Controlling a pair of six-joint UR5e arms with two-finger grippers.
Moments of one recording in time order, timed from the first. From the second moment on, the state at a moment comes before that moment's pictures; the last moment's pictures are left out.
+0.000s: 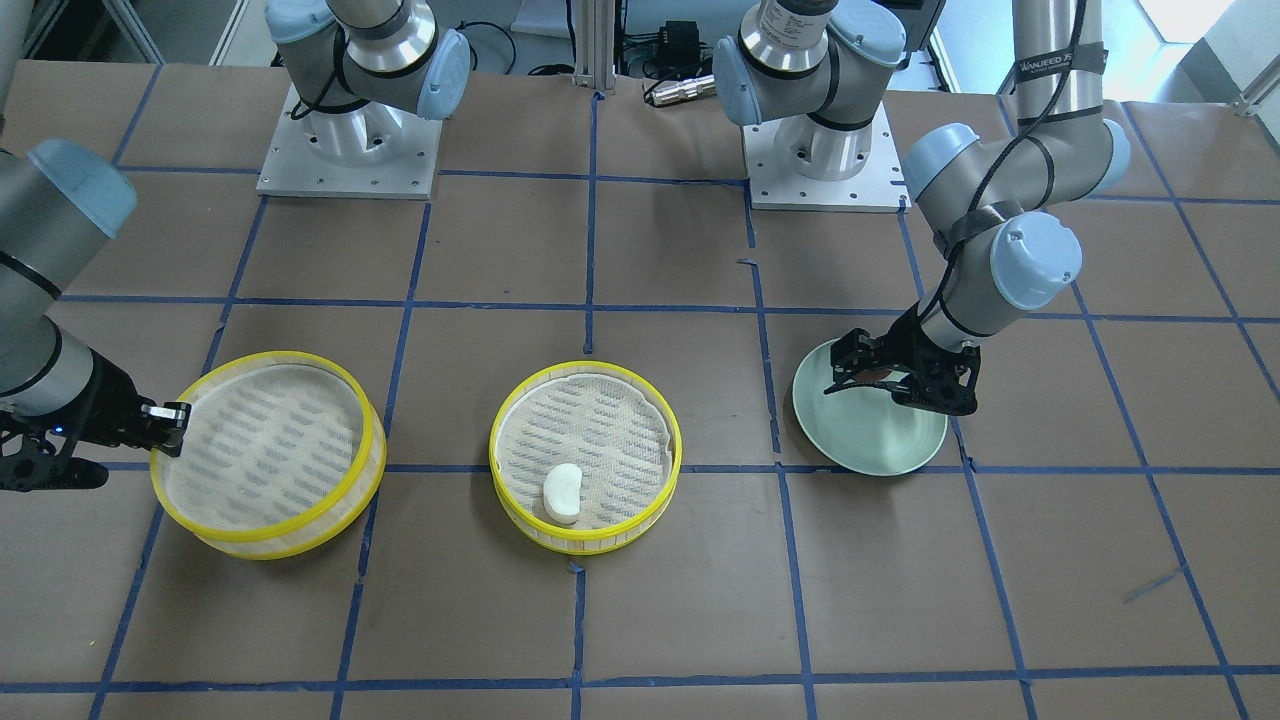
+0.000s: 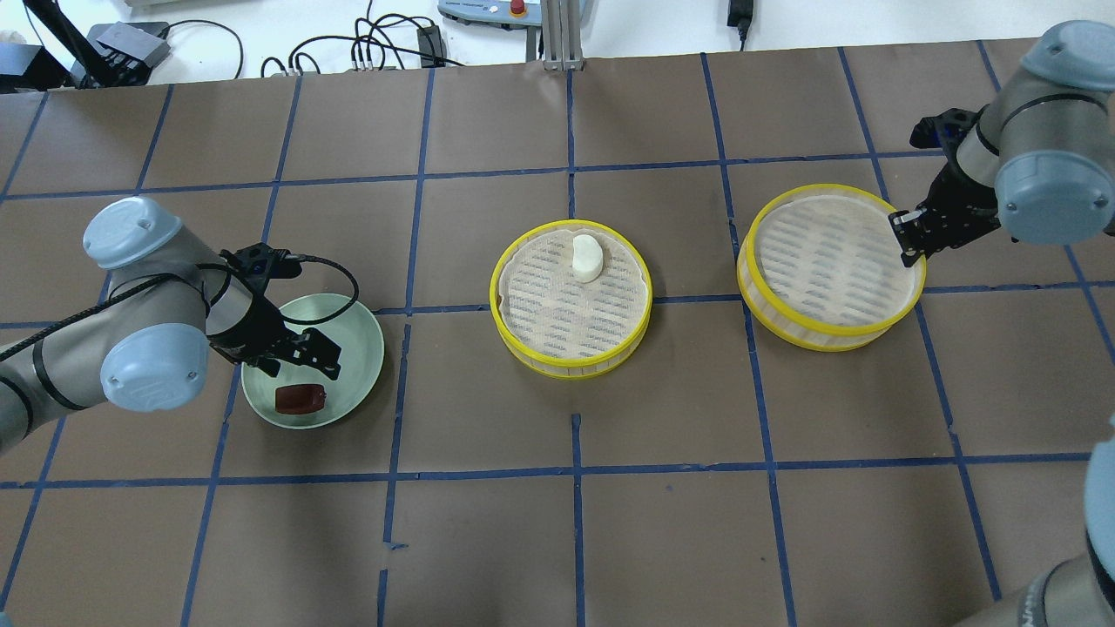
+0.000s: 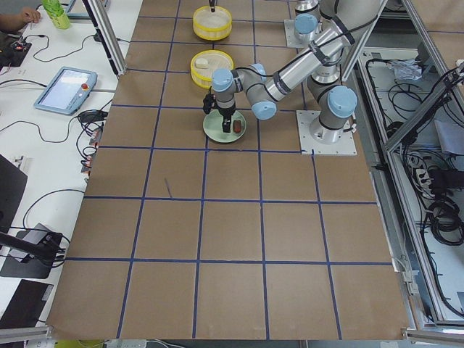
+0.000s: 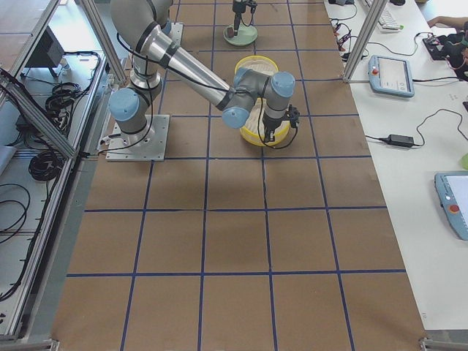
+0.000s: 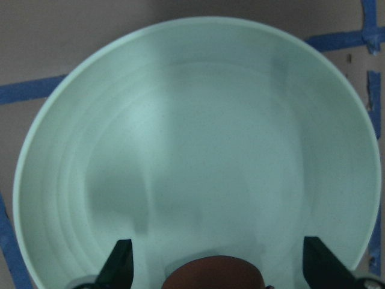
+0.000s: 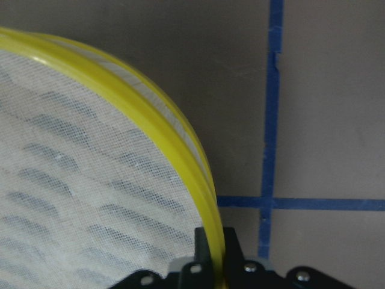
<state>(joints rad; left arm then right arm) -1.25 -1.77 -2.16 -0.95 1.48 0.44 1.23 -1.25 1.78 -2.03 -1.54 -0.37</state>
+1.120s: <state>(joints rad) -1.28 -1.76 -2.08 -1.00 1.58 0.37 1.70 -1.22 1.63 -1.94 -1.49 0.21</state>
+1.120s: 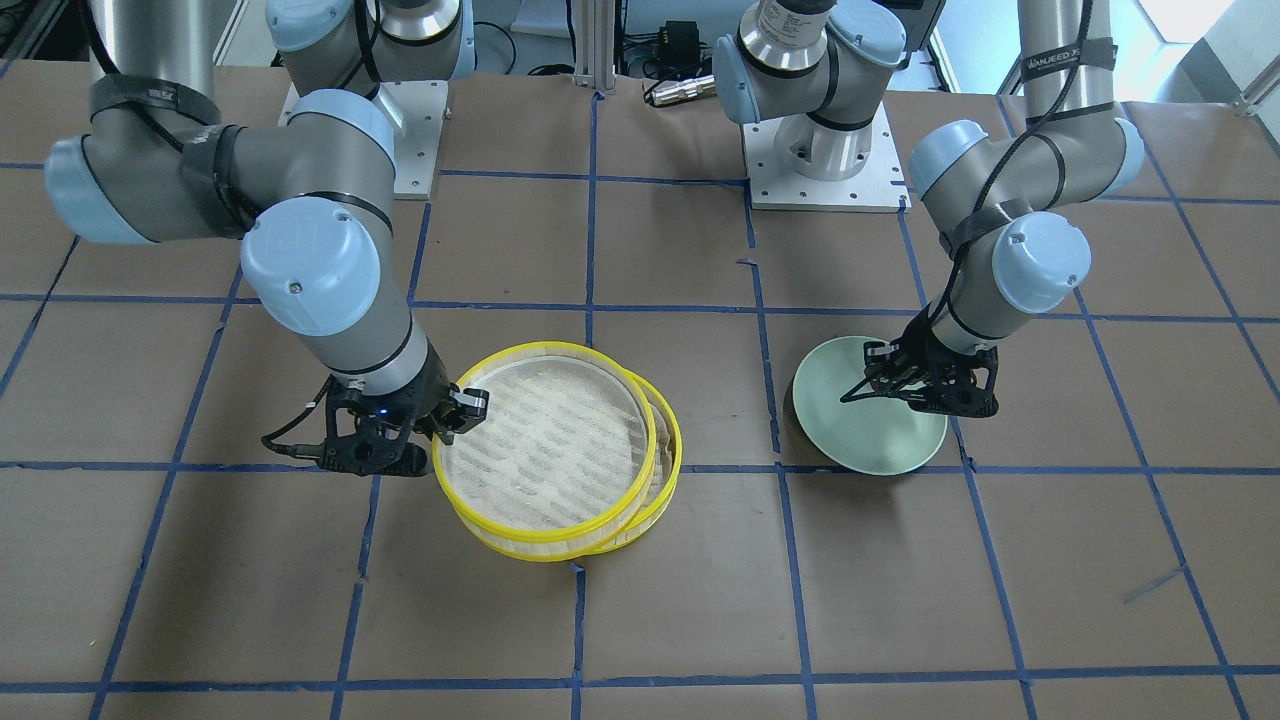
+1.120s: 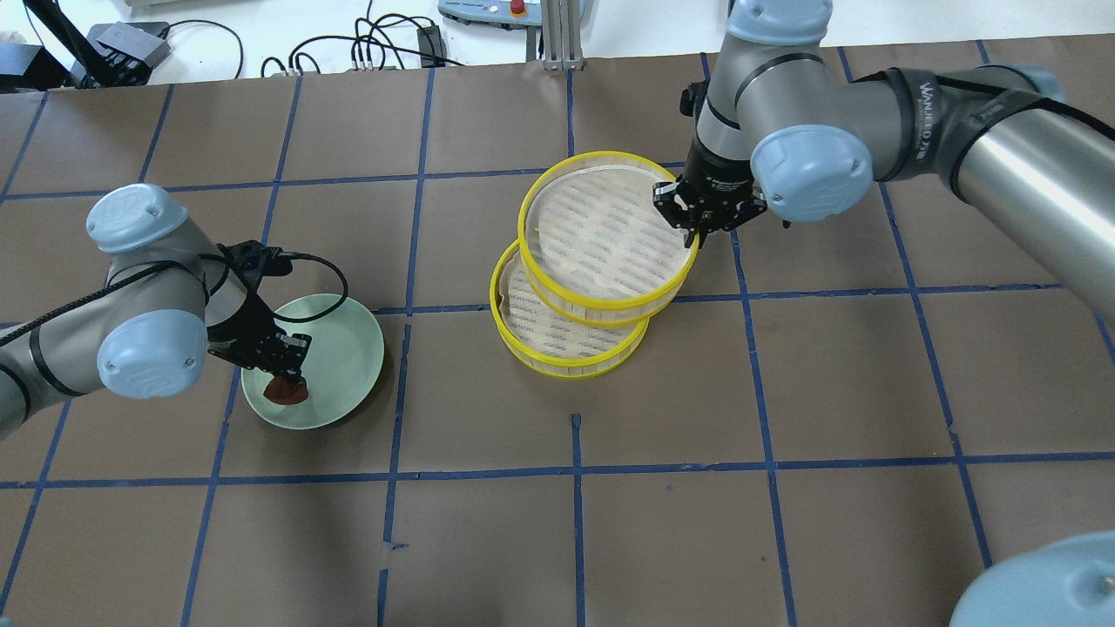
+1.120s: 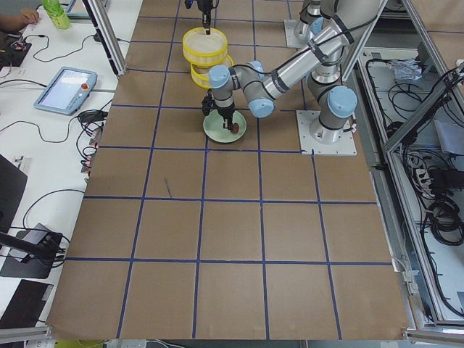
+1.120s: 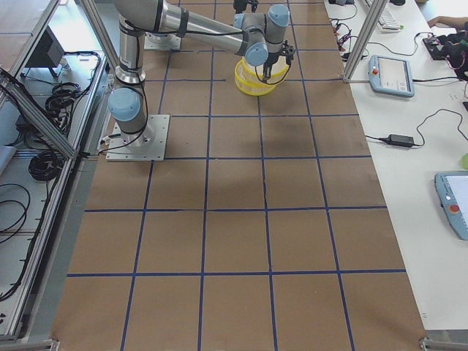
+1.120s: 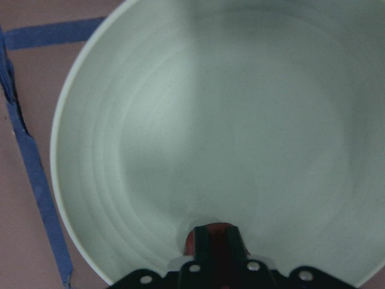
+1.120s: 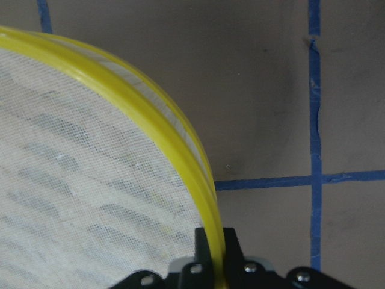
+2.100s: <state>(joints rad) -1.37 -1.69 -1.75 -1.28 1.57 0.28 1.76 -1.20 1.65 -1.94 -1.50 0.22</state>
